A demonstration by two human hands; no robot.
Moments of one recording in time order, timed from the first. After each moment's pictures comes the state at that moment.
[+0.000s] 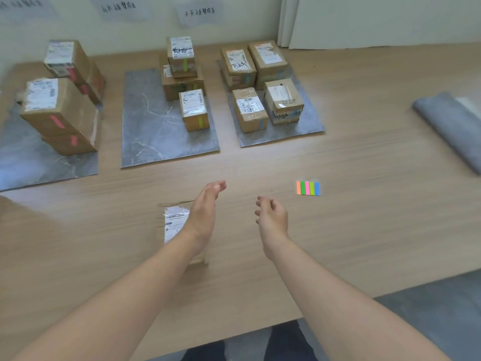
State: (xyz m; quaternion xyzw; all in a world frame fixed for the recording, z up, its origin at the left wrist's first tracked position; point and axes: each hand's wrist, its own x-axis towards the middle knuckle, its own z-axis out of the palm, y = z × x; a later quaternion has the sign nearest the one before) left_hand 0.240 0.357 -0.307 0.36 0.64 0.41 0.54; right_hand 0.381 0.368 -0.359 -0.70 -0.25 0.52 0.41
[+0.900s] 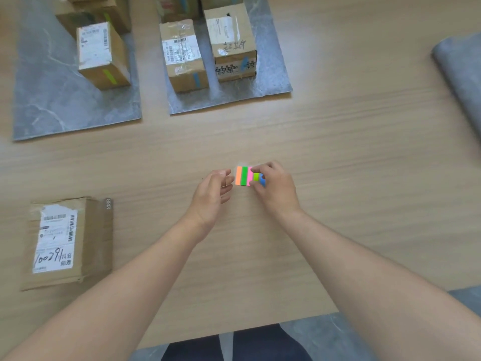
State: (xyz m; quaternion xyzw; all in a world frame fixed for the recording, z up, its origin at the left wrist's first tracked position) left_hand 0.461 0.462 -0.394 0.23 0.68 0.35 0.60; right_hand 0.617 0.503 -0.463 -0.63 -0.68 0.33 0.19
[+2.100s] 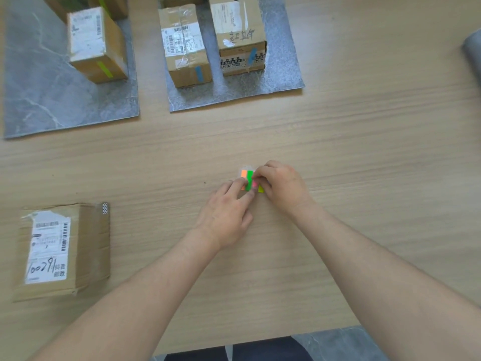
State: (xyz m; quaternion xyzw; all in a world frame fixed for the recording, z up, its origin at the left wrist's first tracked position) left_hand 0.459 0.463 -0.442 0.77 0.59 -0.05 0.22; right_hand 0.624 0.541 -0.481 -0.50 -0.80 0.30 0.13
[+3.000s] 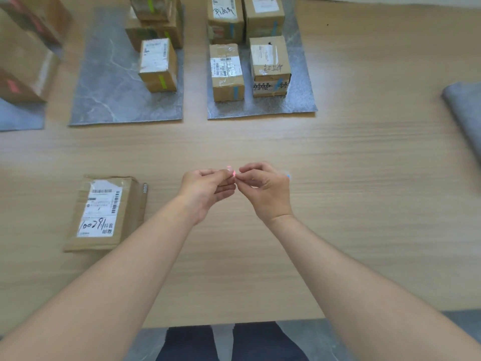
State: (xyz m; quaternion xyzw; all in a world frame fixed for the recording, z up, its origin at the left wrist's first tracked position) left_hand 0.396 0.439 -0.351 0.09 0.66 0.44 0.60; right_hand 0.543 0.460 -0.400 -0.48 -0.65 0.42 0.42
